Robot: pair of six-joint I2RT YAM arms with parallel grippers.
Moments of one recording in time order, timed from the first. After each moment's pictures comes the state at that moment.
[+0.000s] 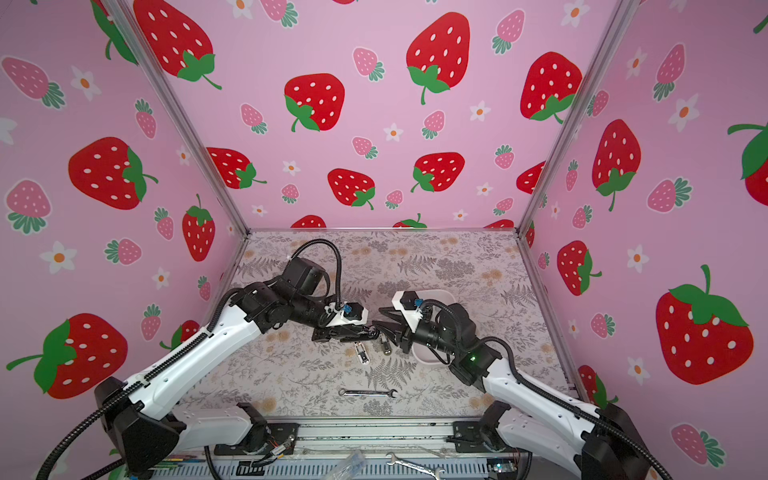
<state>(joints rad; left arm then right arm) -0.63 1.29 1.25 -0.92 0.61 0.97 0.89 1.00 0.55 0.38 -0.44 0.04</state>
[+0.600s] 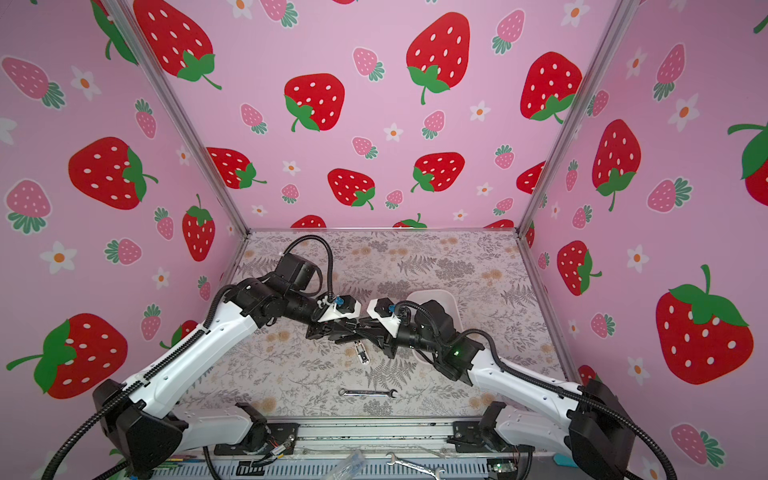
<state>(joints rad) -0.54 1.28 1.26 -0.97 0.70 0.96 0.99 1.12 0.64 0.33 -0.43 -0.06</state>
